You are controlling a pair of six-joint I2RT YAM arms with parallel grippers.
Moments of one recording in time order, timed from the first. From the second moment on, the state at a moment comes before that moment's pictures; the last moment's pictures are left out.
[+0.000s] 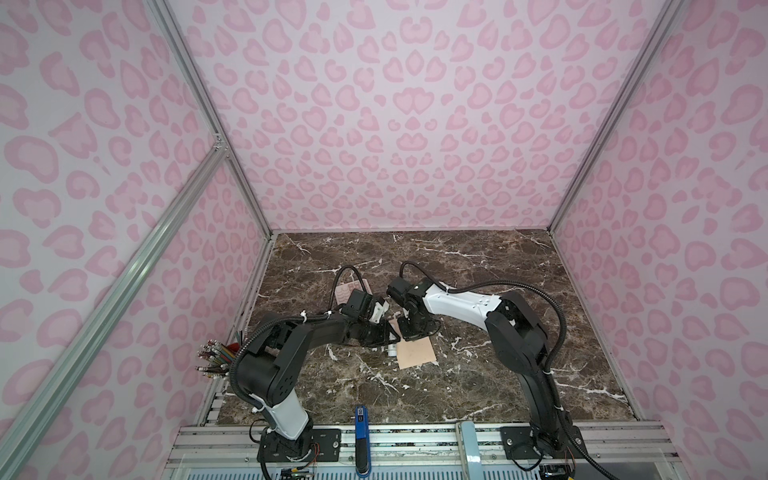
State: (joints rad) left arm -0.46 1.71 0.76 -0.13 0.61 -0.50; right arm 0.83 2.19 1.62 -0.99 -0.05 0.55
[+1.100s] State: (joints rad) left arm -0.46 1.72 0.77 -0.13 0.62 -0.49; right arm 0.82 2.16 1.59 -0.97 -0.06 0.54
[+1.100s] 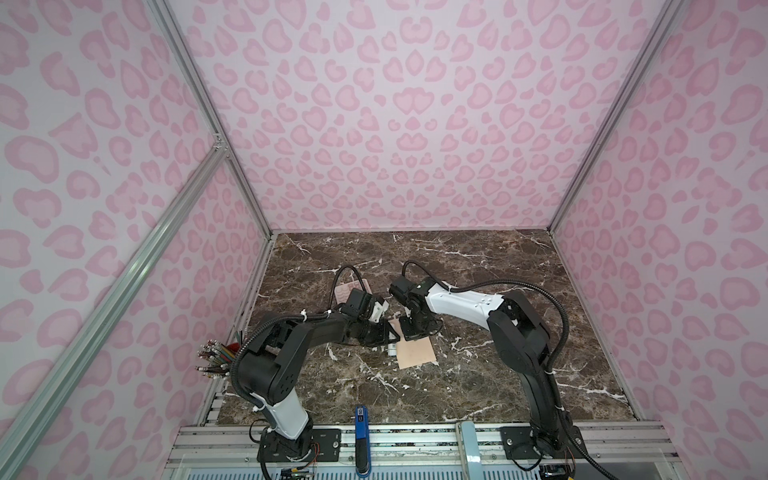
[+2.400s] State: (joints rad) left arm -0.46 1.23 0.84 -0.35 0.51 -0.49; right arm 0.80 1.55 1.27 -0.87 -0.04 0.56
